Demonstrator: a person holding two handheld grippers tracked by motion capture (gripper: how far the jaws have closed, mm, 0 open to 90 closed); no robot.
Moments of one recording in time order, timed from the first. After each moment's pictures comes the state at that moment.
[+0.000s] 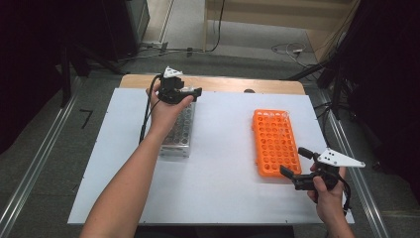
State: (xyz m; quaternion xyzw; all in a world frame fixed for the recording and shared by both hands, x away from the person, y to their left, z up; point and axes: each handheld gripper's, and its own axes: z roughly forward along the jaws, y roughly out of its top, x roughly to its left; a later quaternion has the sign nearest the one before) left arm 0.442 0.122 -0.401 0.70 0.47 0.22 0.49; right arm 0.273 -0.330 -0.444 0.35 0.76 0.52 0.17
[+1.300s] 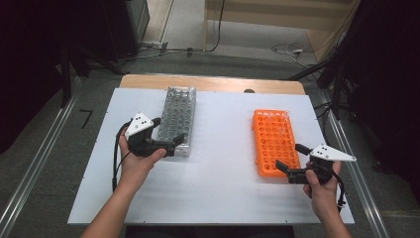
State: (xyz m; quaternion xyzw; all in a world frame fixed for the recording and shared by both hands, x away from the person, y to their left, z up) left arm 0.281 0.159 -0.420 0.69 0.42 0.22 0.55; right arm 0.288 -0.319 -0.447 0.37 0.76 0.49 0.18
